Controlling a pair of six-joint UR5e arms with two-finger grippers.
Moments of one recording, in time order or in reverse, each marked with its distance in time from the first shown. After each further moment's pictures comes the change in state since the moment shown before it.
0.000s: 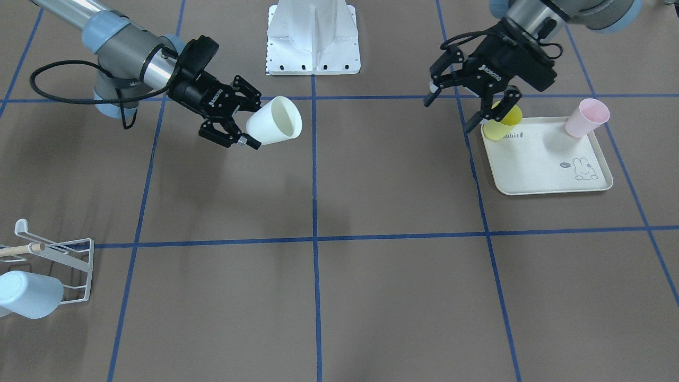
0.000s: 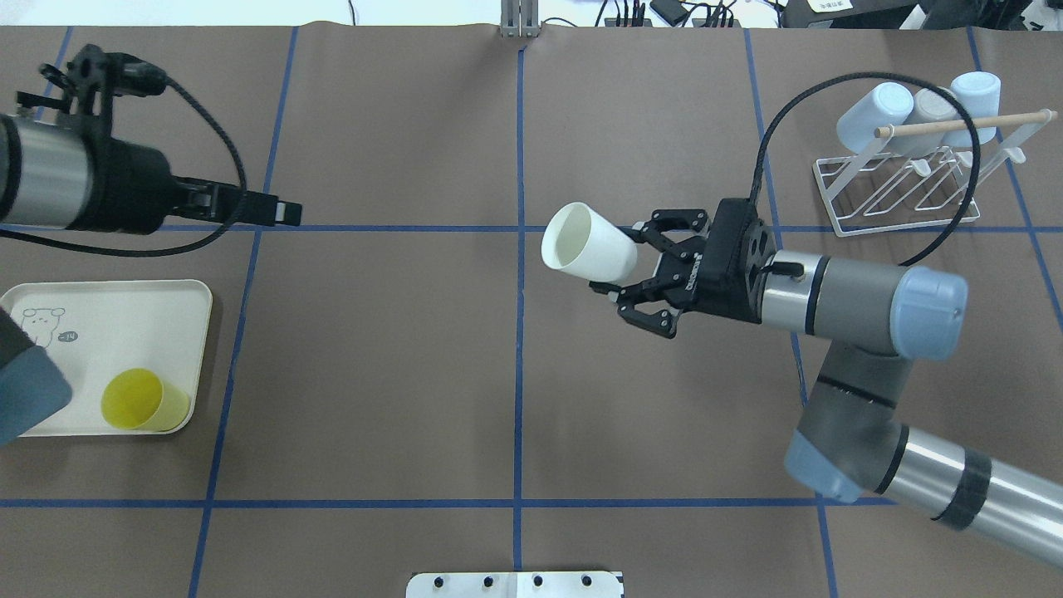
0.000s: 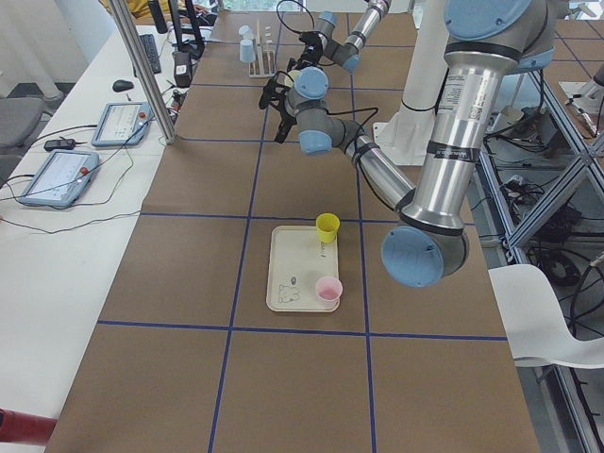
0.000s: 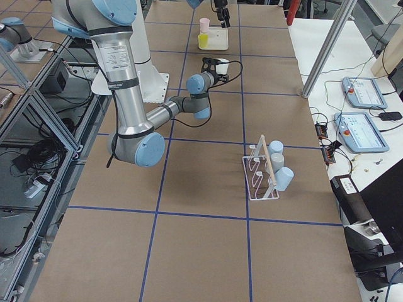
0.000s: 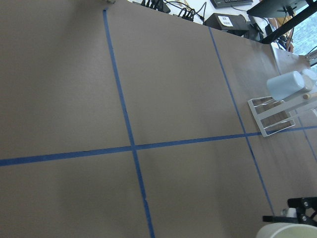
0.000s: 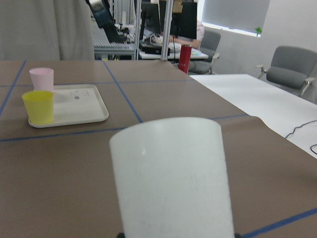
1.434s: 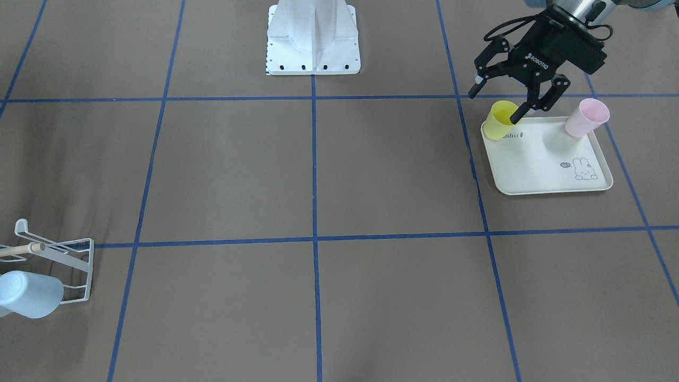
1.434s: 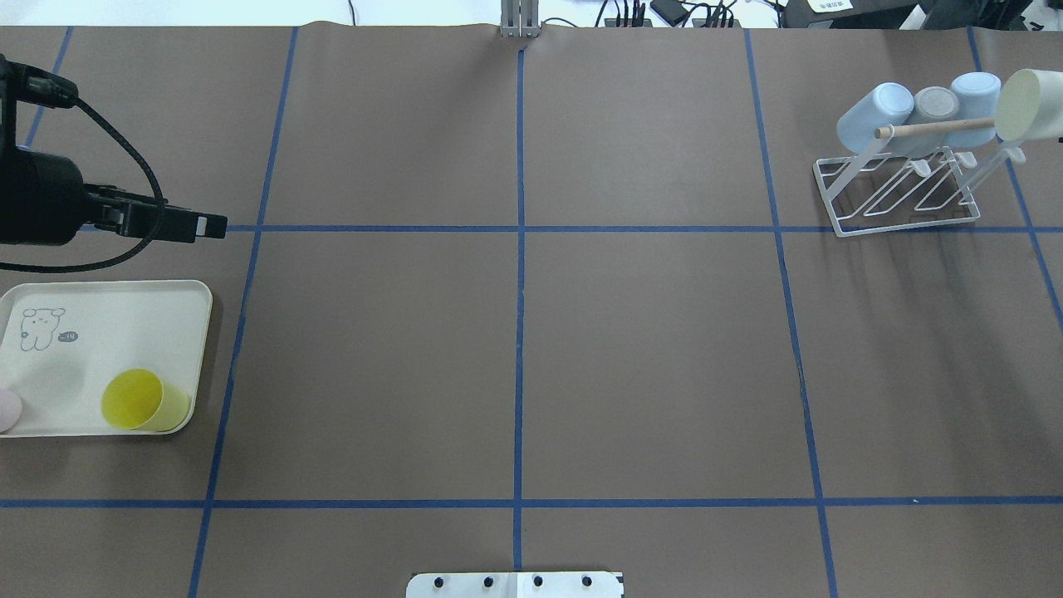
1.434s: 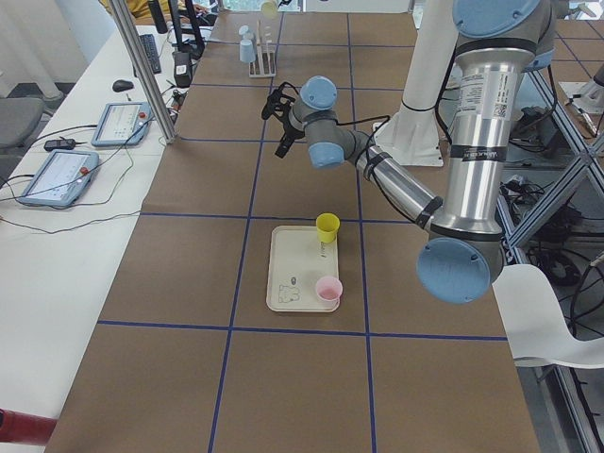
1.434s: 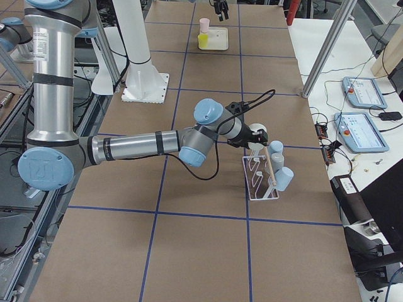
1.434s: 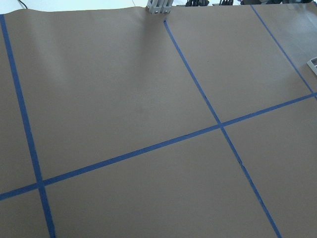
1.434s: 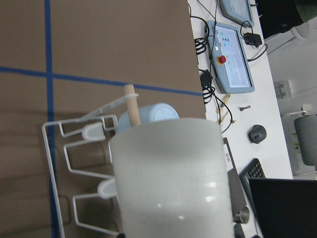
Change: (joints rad) left arm -0.044 0.099 -0.050 -0.005 -0.018 0.085; right arm 0.760 -0.357 0.106 -0.477 0.279 -0.982
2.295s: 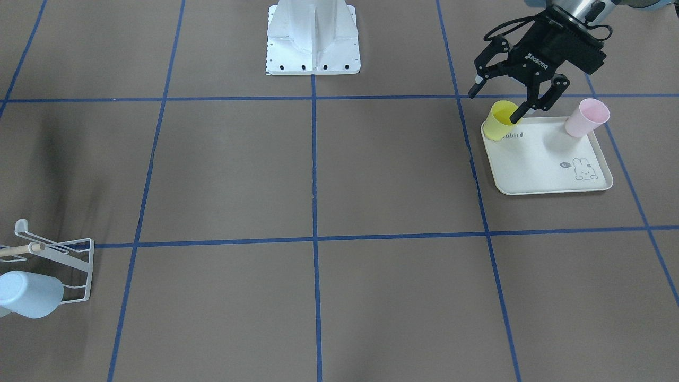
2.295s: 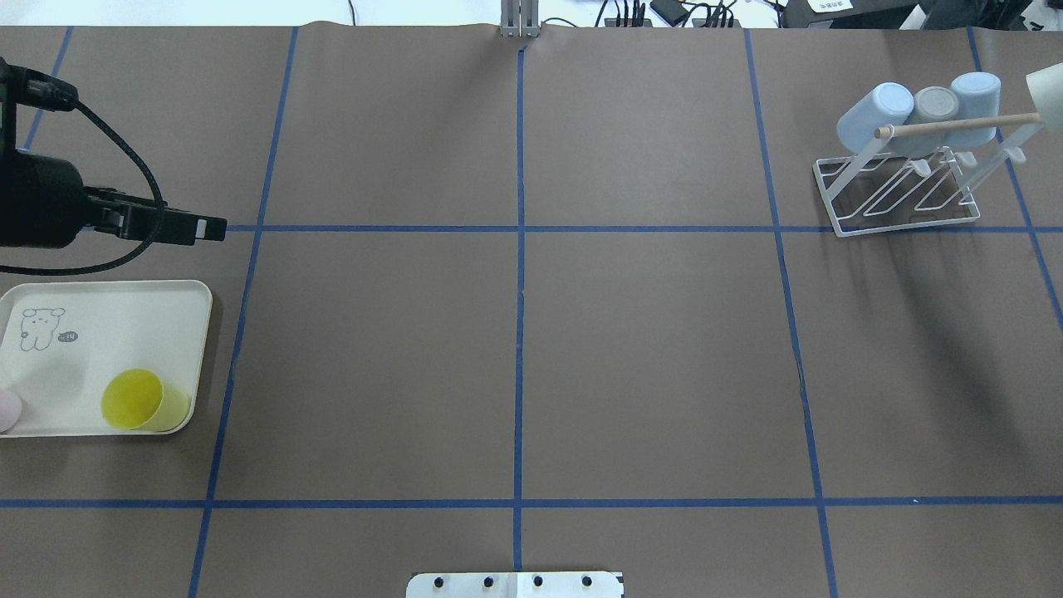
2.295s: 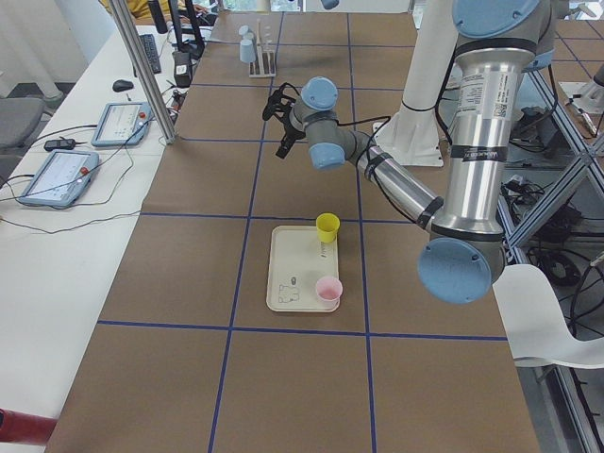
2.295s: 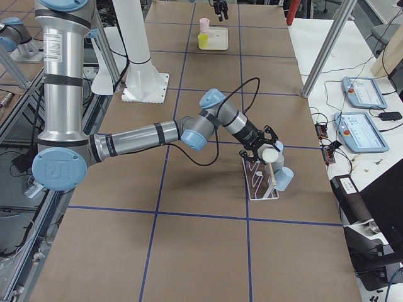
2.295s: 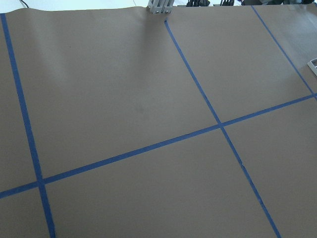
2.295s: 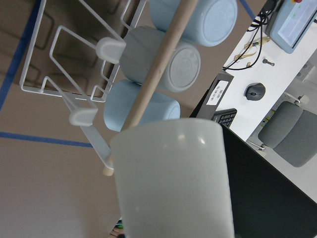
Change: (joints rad) left arm 0.005 0.004 -0.001 -0.001 0.000 -0.009; right arm -0.167 0.013 0.086 -0.244 -0.517 -0.586
